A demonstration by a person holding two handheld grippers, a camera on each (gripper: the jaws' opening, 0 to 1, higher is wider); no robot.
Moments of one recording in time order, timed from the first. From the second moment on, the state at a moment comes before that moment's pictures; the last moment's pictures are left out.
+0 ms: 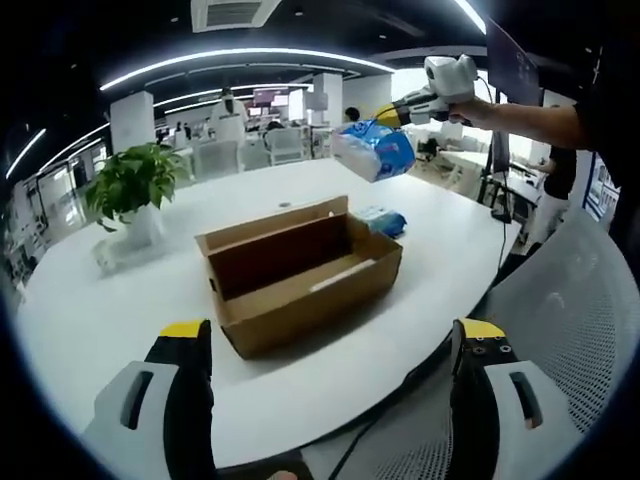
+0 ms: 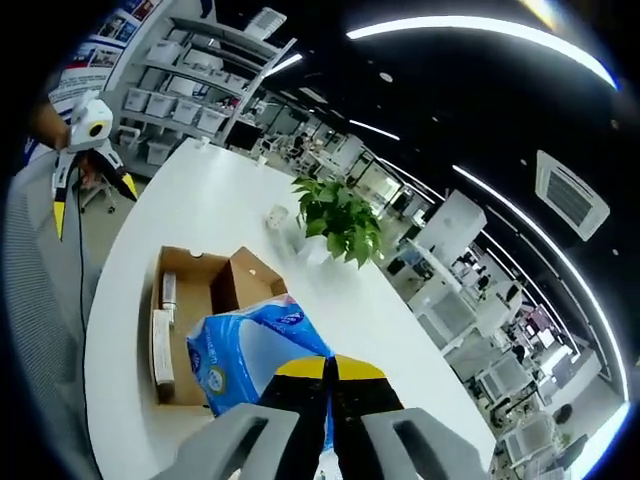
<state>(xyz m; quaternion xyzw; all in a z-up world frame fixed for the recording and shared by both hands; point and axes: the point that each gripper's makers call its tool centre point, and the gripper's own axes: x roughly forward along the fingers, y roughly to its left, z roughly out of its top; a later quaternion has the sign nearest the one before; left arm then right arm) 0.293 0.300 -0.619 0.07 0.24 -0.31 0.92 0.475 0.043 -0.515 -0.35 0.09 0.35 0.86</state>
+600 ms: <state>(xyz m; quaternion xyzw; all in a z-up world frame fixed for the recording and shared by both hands) 0.292 0.301 -0.623 0.09 0.25 -0.31 0.91 0.476 -0.020 -0.525 -0.35 0.10 0.31 0.88</state>
